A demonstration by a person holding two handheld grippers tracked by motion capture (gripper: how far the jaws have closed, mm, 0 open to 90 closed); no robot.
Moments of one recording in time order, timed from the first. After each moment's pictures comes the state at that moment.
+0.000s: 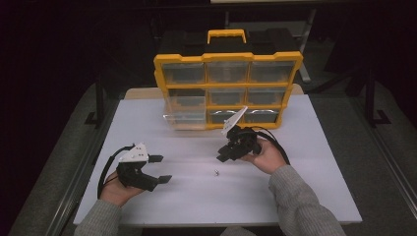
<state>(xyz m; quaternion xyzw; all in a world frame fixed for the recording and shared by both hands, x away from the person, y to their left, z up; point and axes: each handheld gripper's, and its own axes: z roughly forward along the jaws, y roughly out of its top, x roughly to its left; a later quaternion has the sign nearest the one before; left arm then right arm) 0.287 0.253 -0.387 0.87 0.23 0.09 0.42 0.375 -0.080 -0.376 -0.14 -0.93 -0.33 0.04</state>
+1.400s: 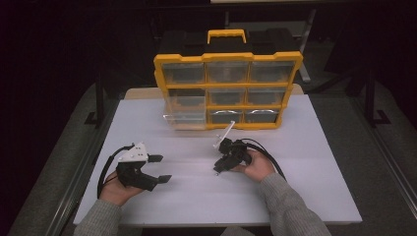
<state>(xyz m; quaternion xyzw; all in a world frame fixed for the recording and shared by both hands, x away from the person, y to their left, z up) 0.288 0.255 -0.387 0.87 0.22 0.09 0.42 0.379 -0.059 -0.434 -0.14 -0.95 -0.29 0.06</state>
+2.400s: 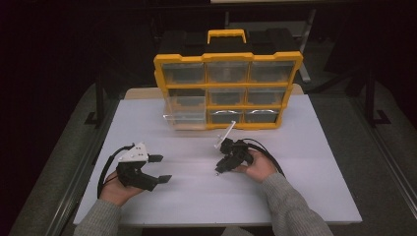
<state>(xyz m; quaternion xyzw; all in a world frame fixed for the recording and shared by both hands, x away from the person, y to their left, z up) 0.288 0.254 -0.387 0.87 0.22 0.09 0.43 0.377 -0.061 -0.432 -0.14 -0.95 -0.28 0.06</state>
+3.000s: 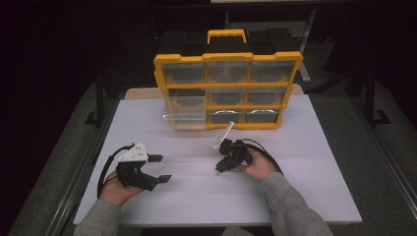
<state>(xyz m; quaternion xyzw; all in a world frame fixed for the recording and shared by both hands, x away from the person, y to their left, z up) 0.288 0.255 -0.386 0.87 0.22 0.09 0.42 0.377 -0.059 -0.432 -0.13 -0.95 -0.27 0.05</state>
